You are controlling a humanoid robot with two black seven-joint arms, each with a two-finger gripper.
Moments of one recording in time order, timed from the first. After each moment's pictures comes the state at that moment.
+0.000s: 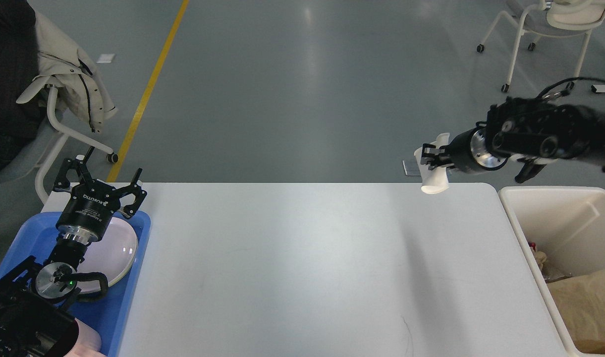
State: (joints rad) left arm -0.54 0.30 -1.01 -0.41 -0.10 -0.75 -0.26; right arm 1.76 -0.39 -1.05 0.99 -0.20 0.36 0.02
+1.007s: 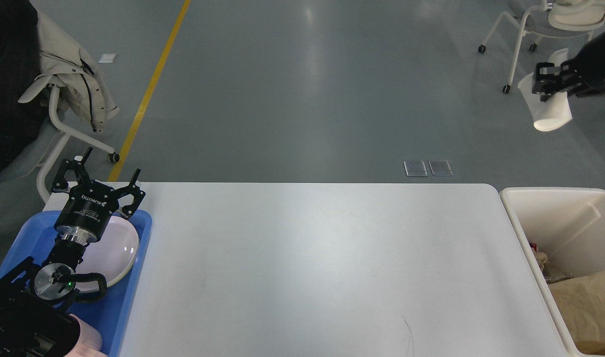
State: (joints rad) left arm -0.54 0.30 -1.02 -0.41 -0.10 -0.75 -0.26; right arm 1.82 -0.59 -1.20 0.70 -0.48 0.59 0.16
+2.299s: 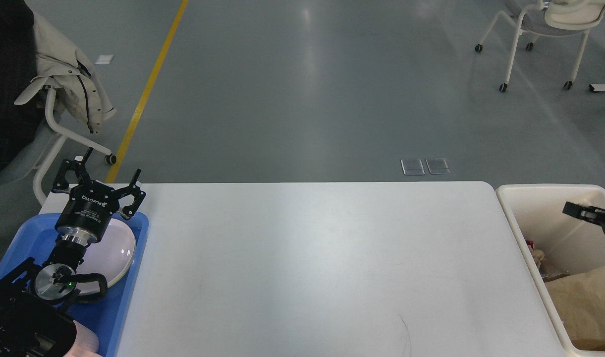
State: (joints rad) left arm -0.54 0.30 -1.02 -0.41 -0.10 -0.75 -0.26; right arm 0.88 -0.53 -1.05 0.15 -0.20 0.10 0.26
